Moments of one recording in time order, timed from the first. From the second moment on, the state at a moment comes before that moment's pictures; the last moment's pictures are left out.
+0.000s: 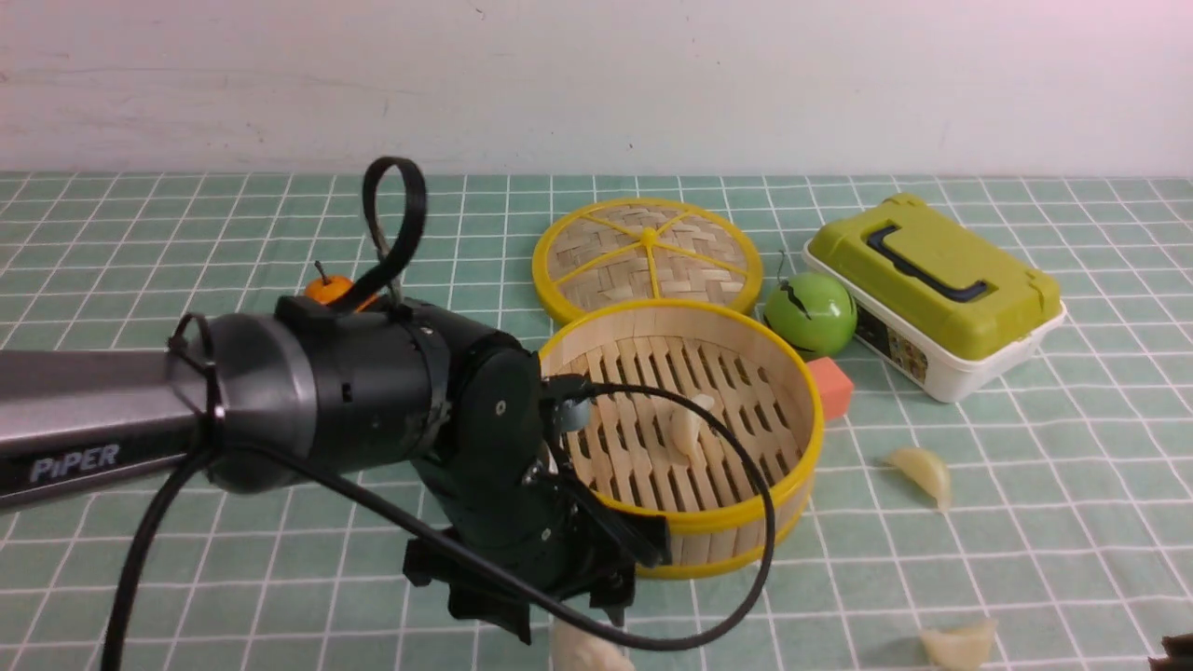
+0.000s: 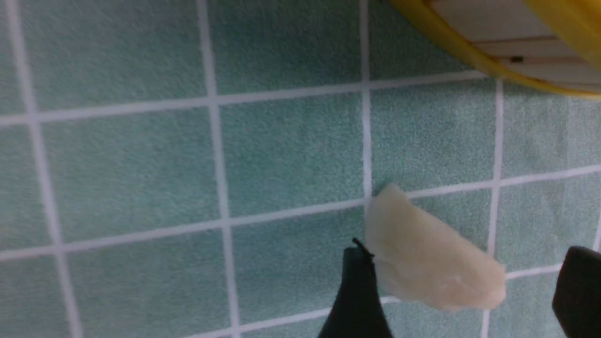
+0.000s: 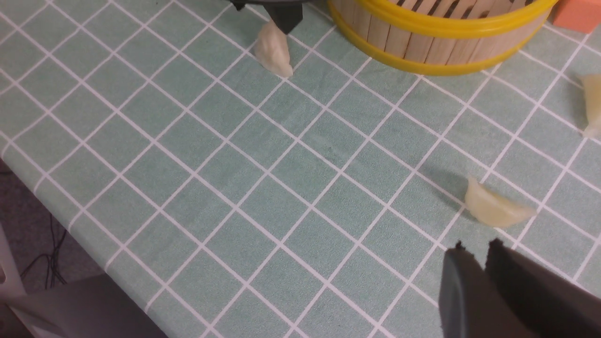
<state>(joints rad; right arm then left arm) 0.31 0.65 -0.76 0.37 1.03 -0.43 -0.67 1.80 -1.15 -0.16 0.69 -0.57</state>
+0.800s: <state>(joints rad) 0.31 0.65 -0.76 0.37 1.03 -0.43 -0.67 1.77 -1.21 -0.20 0.82 -0.47</state>
